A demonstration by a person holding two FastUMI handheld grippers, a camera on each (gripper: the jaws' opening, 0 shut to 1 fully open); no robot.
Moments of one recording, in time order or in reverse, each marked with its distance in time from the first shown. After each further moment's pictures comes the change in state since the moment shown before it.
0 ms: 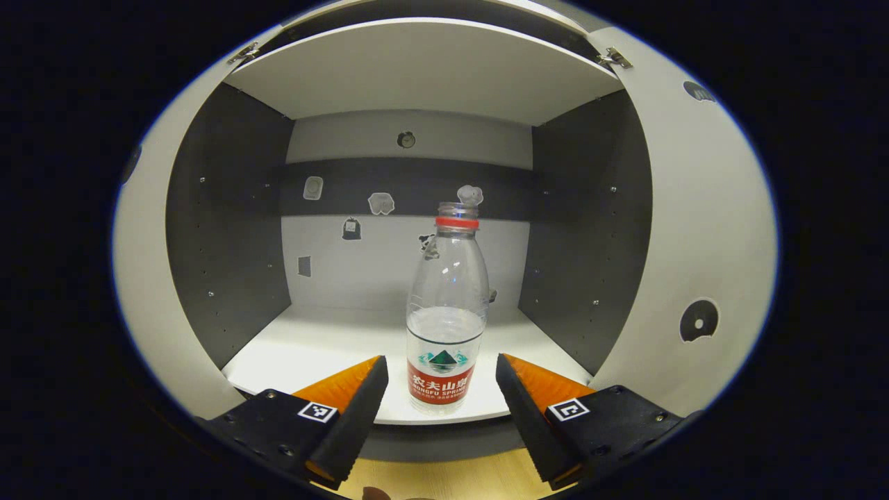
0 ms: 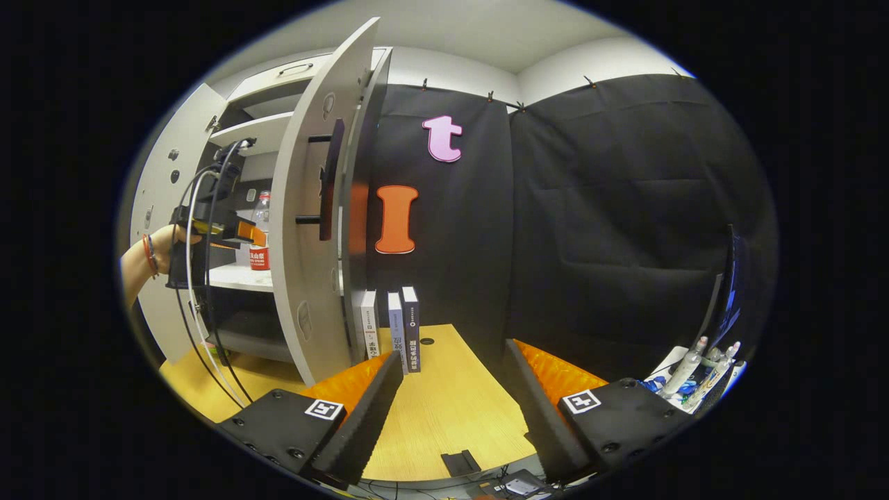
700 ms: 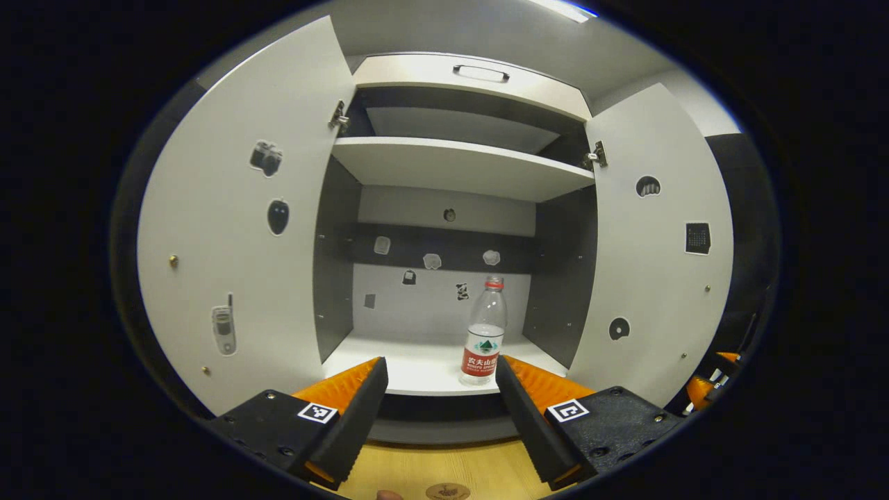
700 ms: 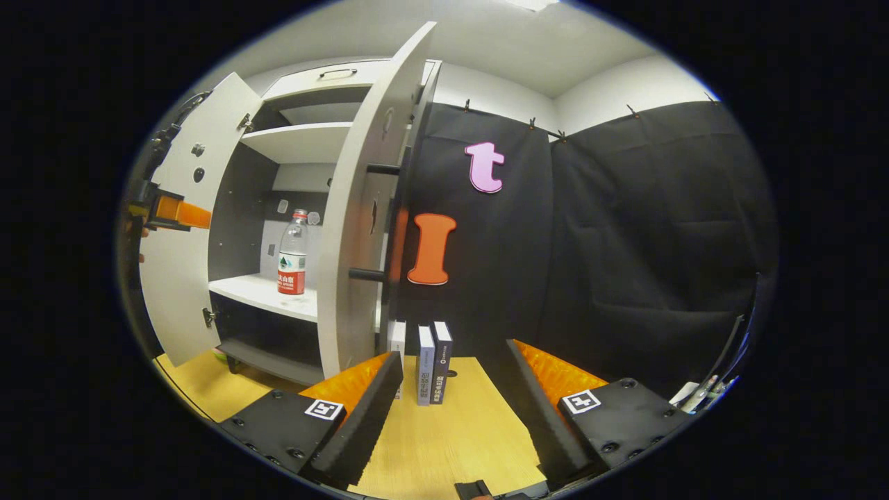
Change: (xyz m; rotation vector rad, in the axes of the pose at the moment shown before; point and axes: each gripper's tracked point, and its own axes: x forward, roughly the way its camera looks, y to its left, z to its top) left arm -0.199 0.077 0.041 -0.028 -0.192 0.062; right arm 0.036 0.071 0.058 -0.085 -0.116 0.119
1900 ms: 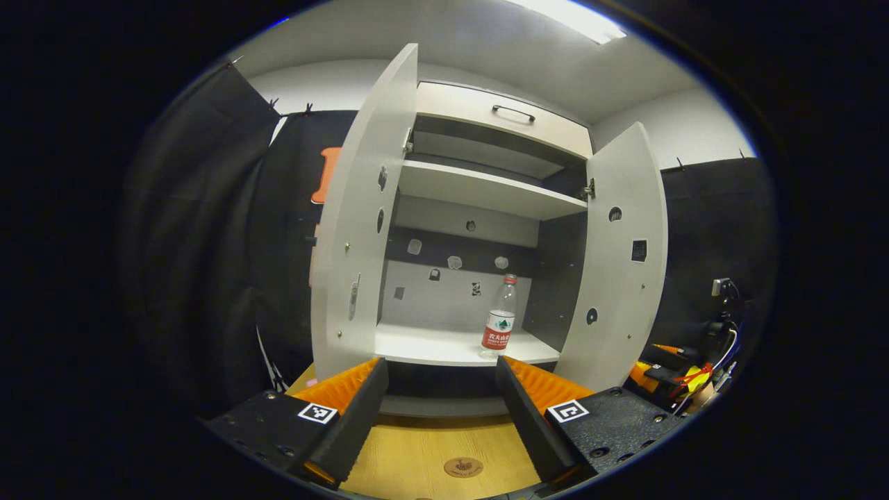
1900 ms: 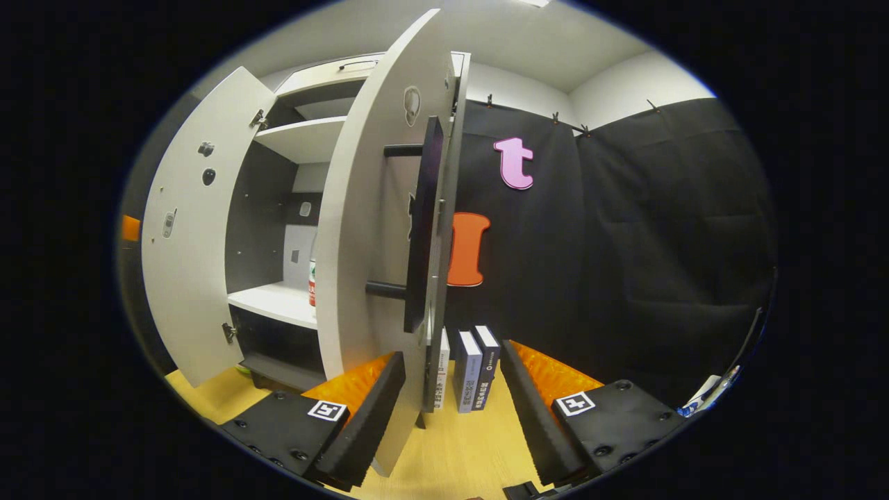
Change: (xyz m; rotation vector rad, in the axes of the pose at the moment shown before) left arm -0.116 0.074 -0.001 -0.074 -0.008 -0.020; right arm 0.029 0.086 0.003 0.031 0.016 0.085
